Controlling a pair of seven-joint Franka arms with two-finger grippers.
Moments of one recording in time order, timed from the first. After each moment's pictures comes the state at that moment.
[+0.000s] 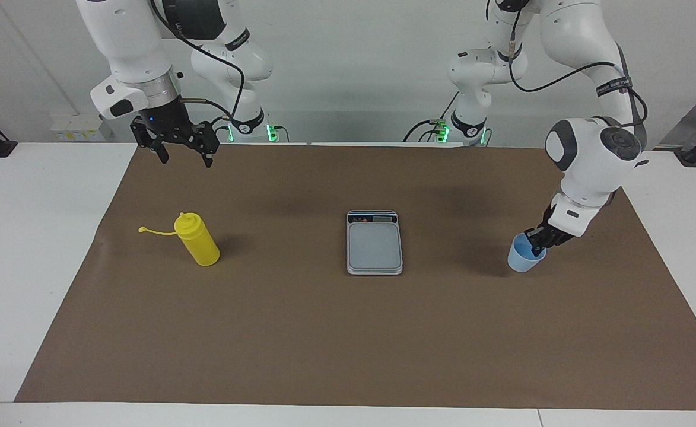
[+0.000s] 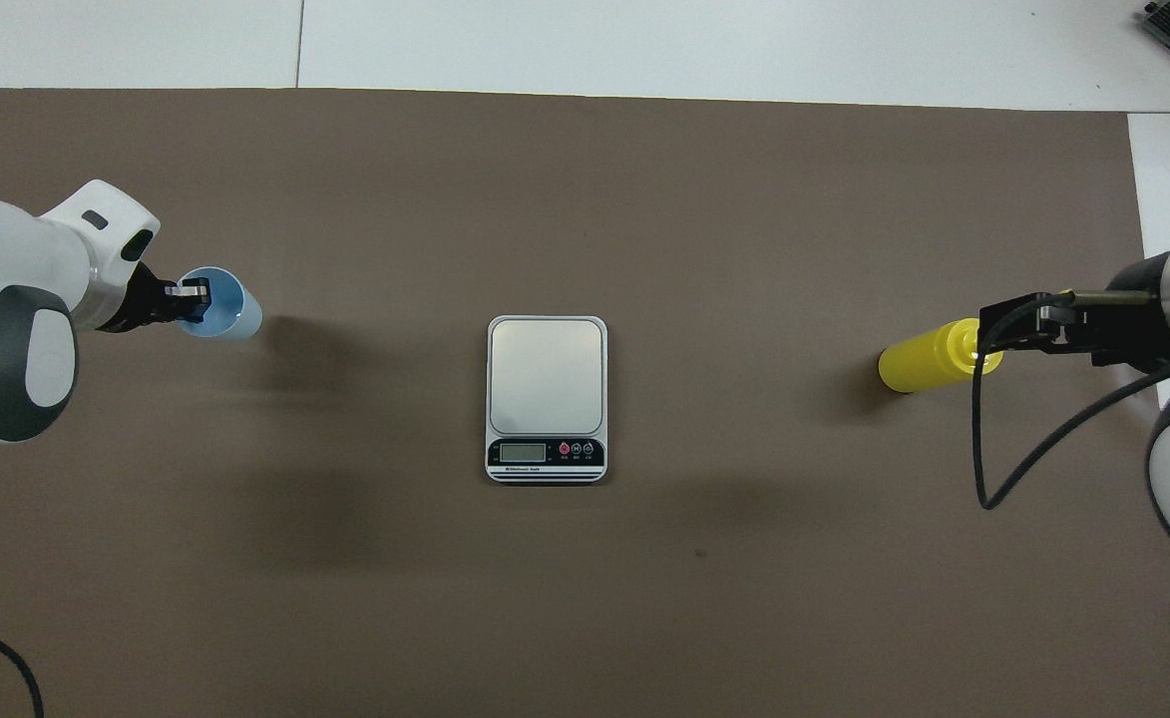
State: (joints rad) left arm 0.05 0.17 -0.11 -1.93 -0.01 2.16 -0.17; right arm -0.06 -0.06 0.11 -1.67 -0.01 1.62 0.17
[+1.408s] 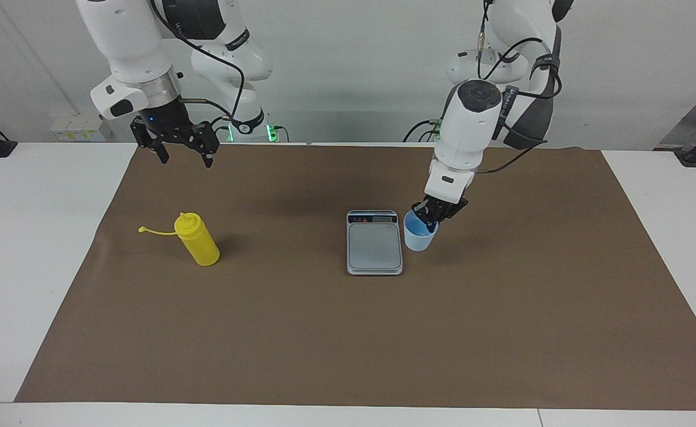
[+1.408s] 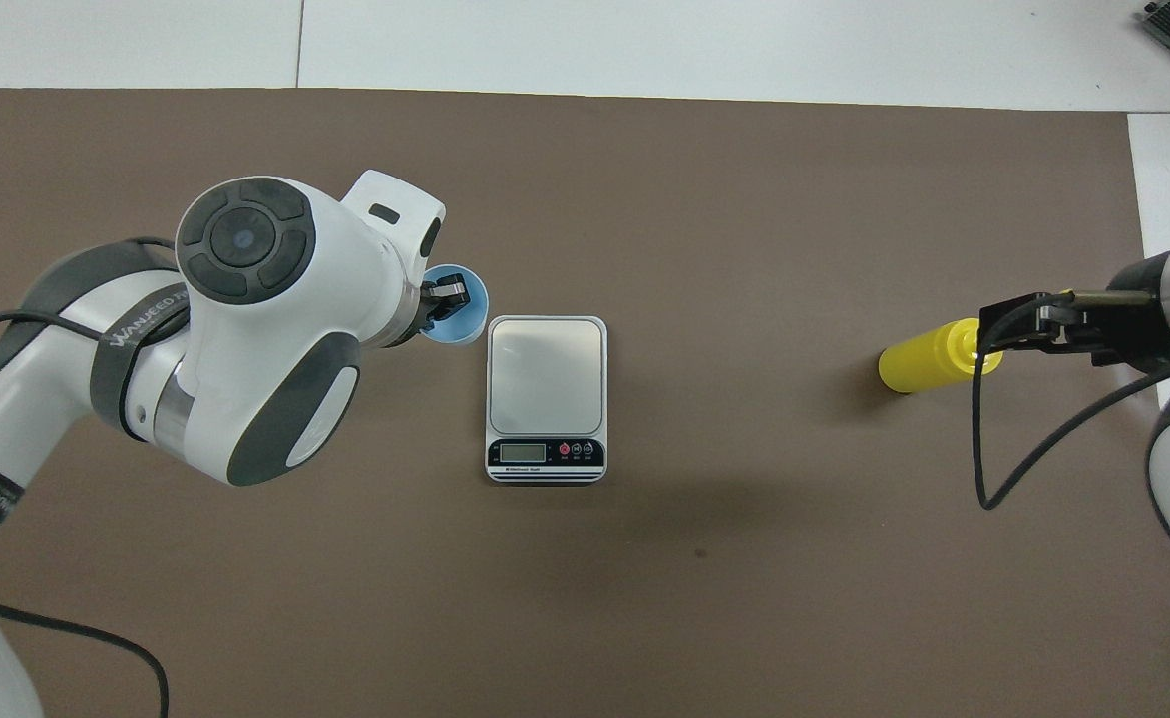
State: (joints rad) left arm 0.04 0.21 -0.58 -1.76 0.13 2.05 -0.83; right arm -0.06 -0.06 0.11 -1.67 -0.01 1.62 0.17
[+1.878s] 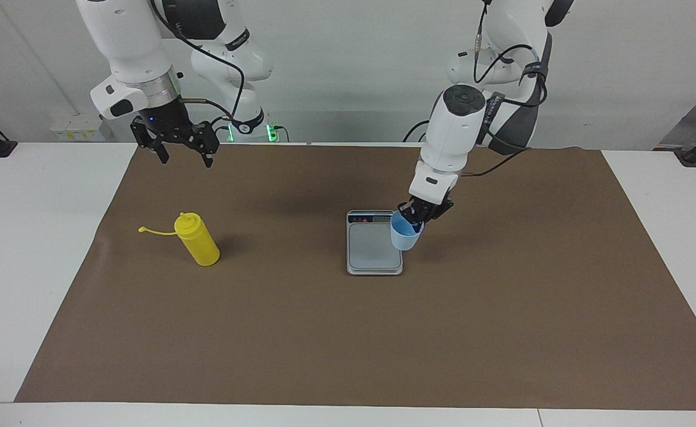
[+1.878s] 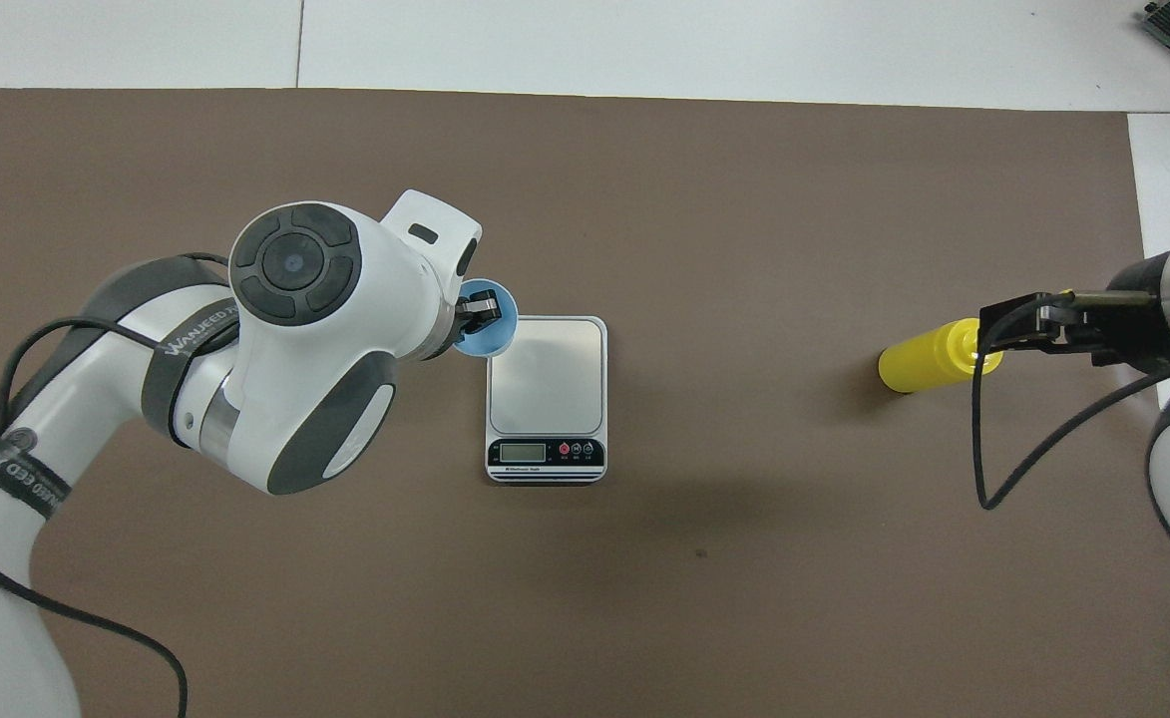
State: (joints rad) left arm 0.04 0.24 -0.61 -1.79 0.13 2.10 -0.84; right arm -0.06 -0.06 0.11 -1.67 -0.01 1.62 0.17
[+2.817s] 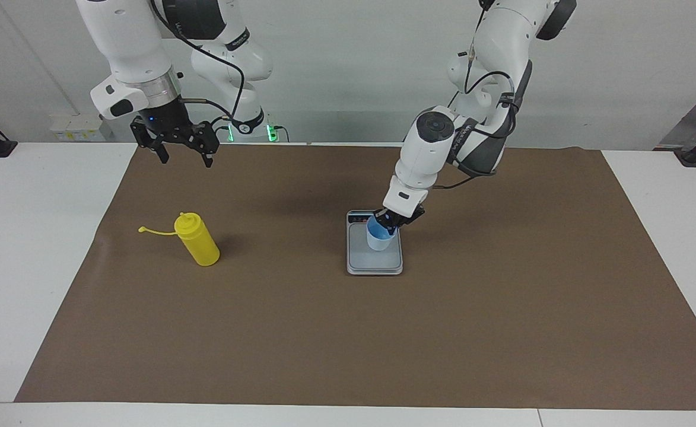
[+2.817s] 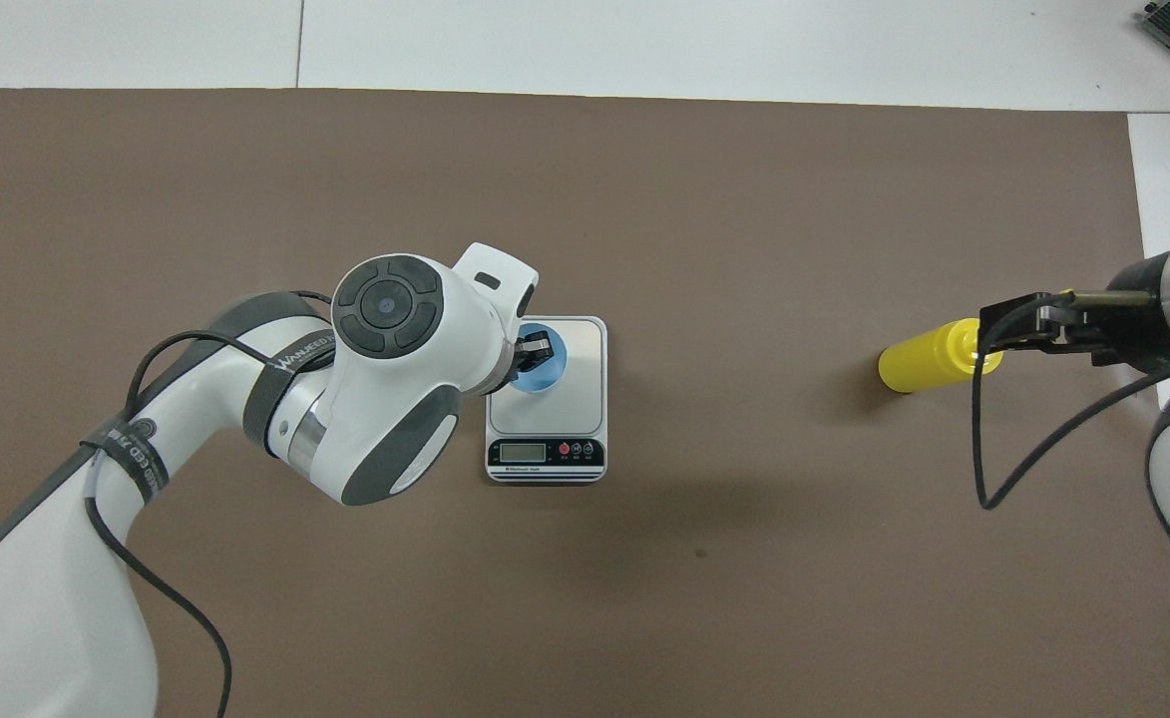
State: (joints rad) left arm 0.03 0.33 -0.68 -1.85 0.13 2.21 -0.93; right arm -0.06 -0.06 0.11 -1.67 -0.01 1.62 0.17
